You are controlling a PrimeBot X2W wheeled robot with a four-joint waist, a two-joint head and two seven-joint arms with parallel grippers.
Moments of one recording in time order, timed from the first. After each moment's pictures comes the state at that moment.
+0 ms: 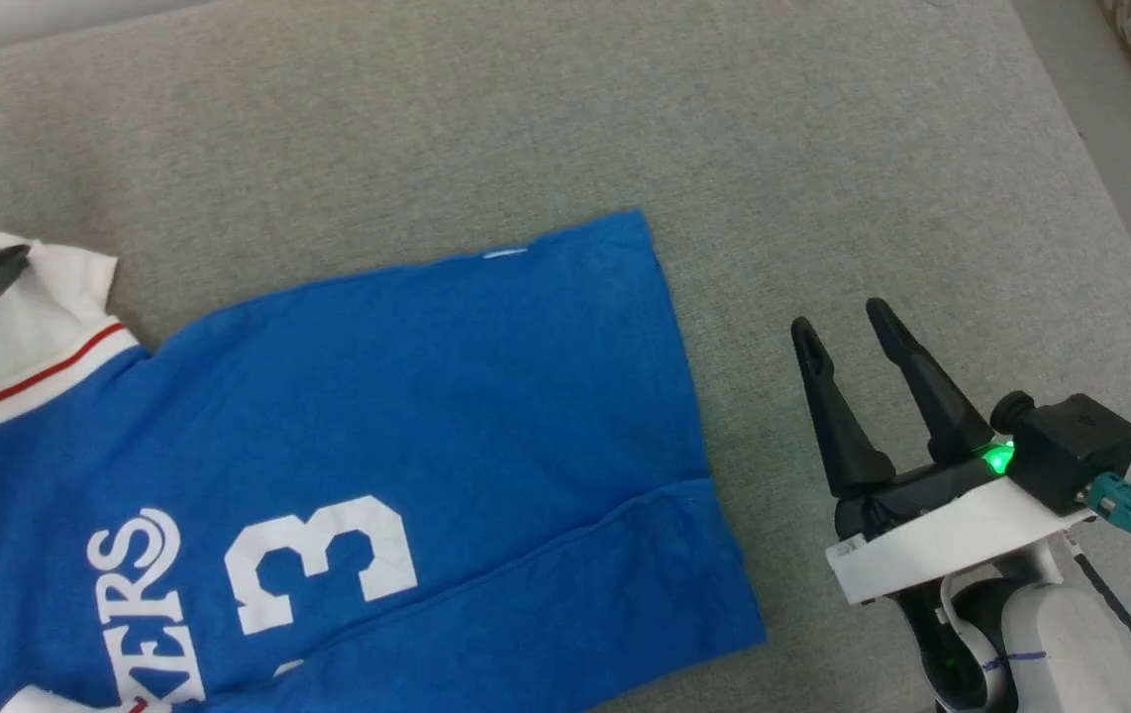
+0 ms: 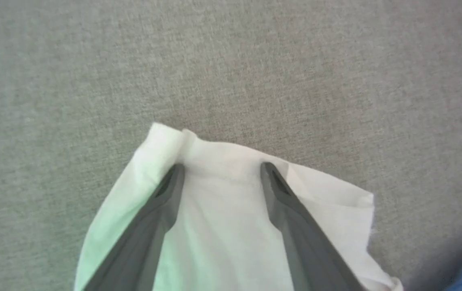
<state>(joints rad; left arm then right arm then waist) -0.83 0.79 -0.40 0.53 -0.88 0.05 0.80 -0.13 -0.05 0.16 -0.11 0.30 0.13 -0.04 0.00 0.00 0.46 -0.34</state>
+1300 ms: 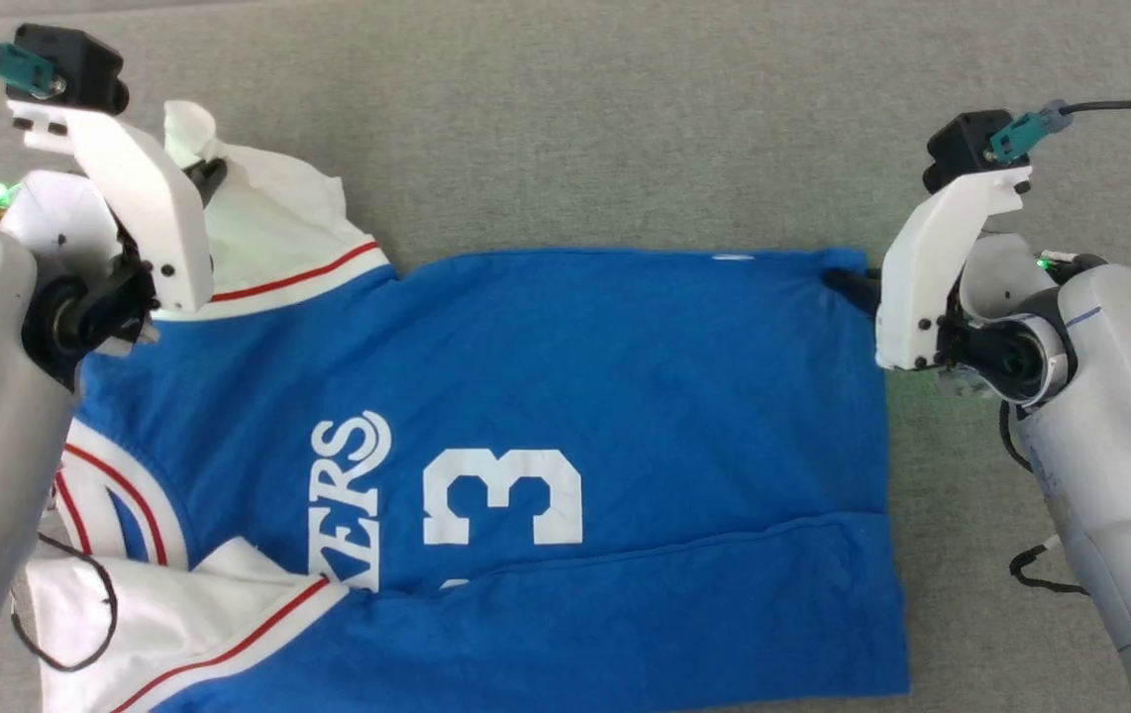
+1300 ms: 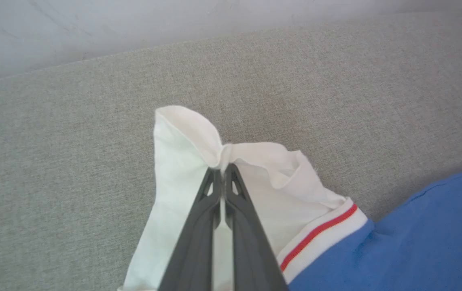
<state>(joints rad) -0.90 0.59 -0.52 0.49 -0.78 -0.06 0.53 -0.79 -0.23 0.30 0.64 0.64 0.13 0.71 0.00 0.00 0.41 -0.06</state>
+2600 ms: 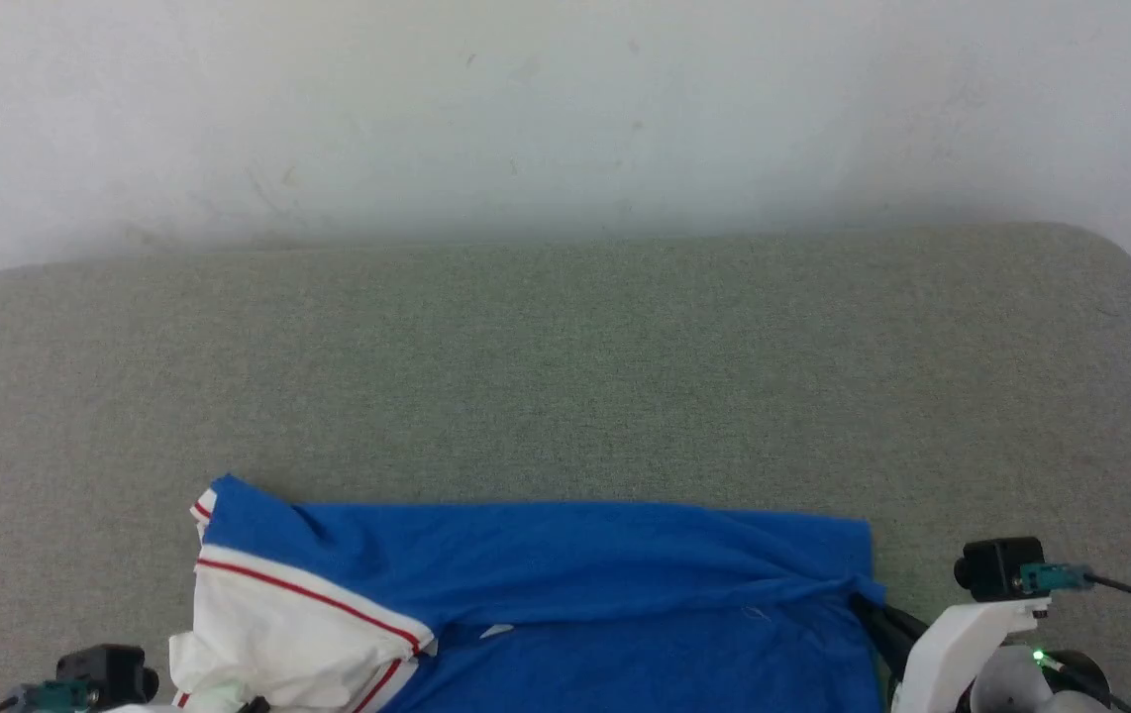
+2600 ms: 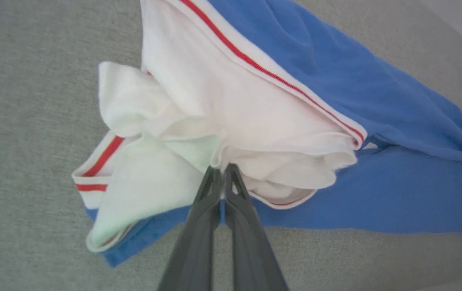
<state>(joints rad) 0.18 0.66 -0.36 -0.05 -1.03 0.26 0.23 -0.13 -0.28 0.32 0.49 0.66 0.13 0.16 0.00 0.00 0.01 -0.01</state>
